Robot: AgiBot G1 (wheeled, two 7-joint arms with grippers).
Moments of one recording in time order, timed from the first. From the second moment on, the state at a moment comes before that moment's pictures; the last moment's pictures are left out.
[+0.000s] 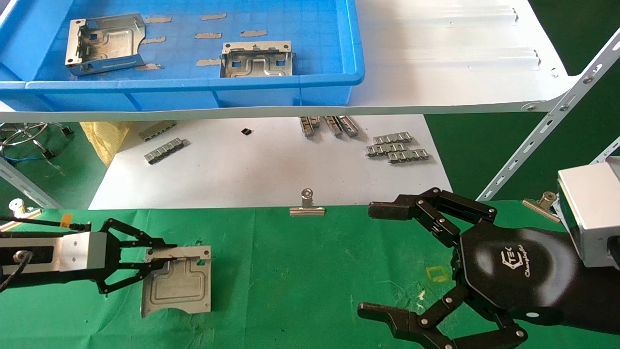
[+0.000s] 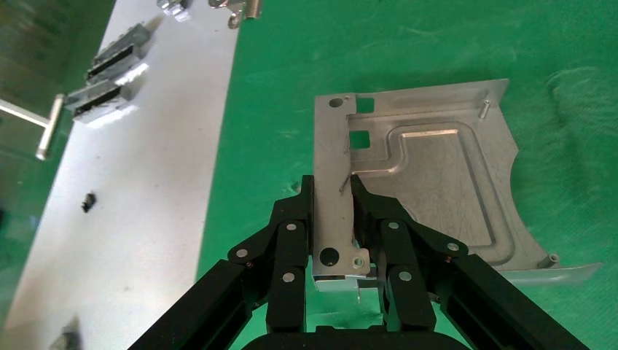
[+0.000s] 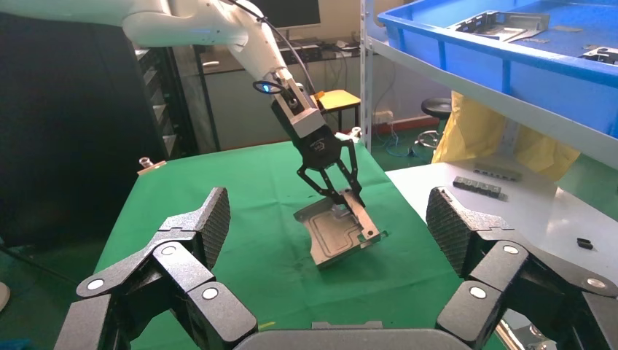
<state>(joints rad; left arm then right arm) -1.61 0.80 0.78 -0.20 1.18 1.55 0.88 1.10 -0.57 -0.37 1.26 -0.66 -1.46 0.13</state>
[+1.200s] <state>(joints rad) -1.53 0.80 0.69 -0.09 0.97 1.61 0.58 1.10 -0.57 -0.37 1.25 -0.66 -1.46 0.13</state>
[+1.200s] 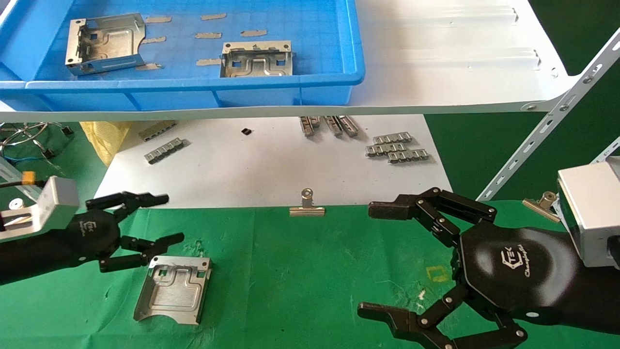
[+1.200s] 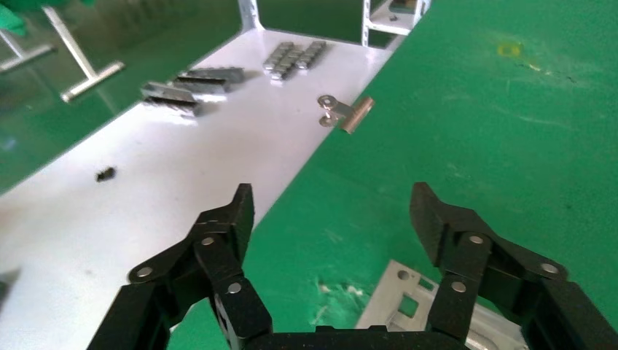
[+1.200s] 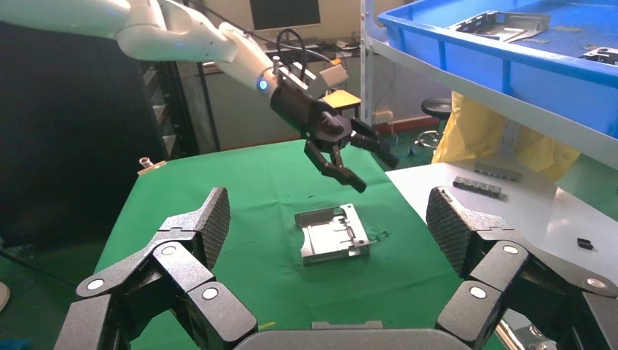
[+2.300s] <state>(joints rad) -1.36 0.73 0.54 -0.52 0.86 1.57 0.28 1.10 -0.57 -0.37 1.25 -0.66 -1.46 0.13</state>
